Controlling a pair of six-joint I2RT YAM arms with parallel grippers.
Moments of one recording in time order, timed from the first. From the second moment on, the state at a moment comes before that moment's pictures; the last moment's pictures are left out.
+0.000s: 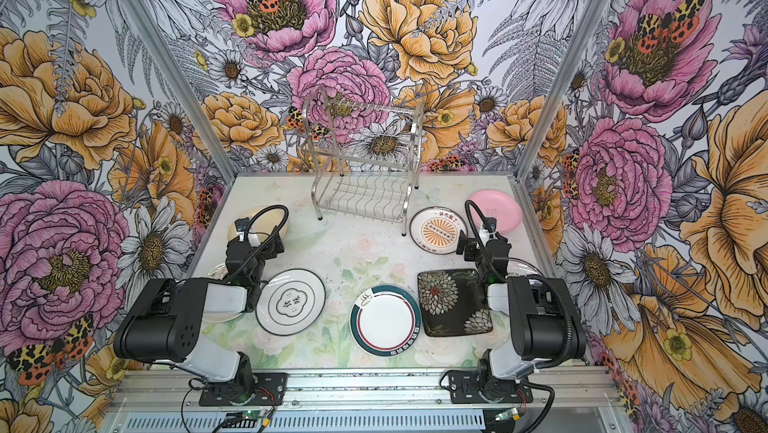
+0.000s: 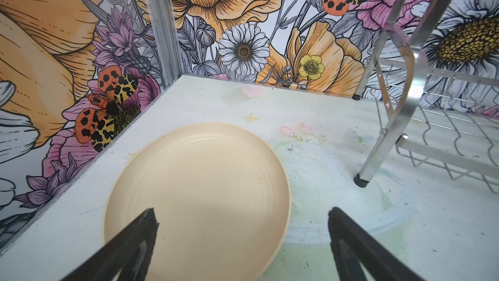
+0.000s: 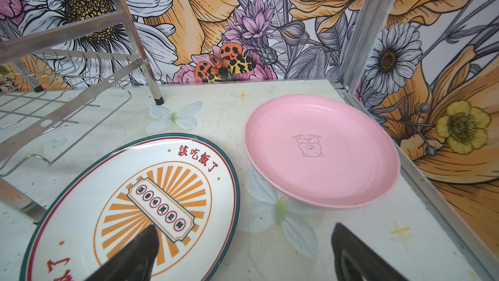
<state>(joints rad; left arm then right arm) -0.01 1.54 0.36 0.99 -0.20 -0.09 -0.08 1.53 0.36 0.88 -0.05 0.01</state>
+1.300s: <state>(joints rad) -0.12 1.87 1.21 0.22 0.25 -0.19 0.38 1.60 0.97 0.16 0.11 0.33</state>
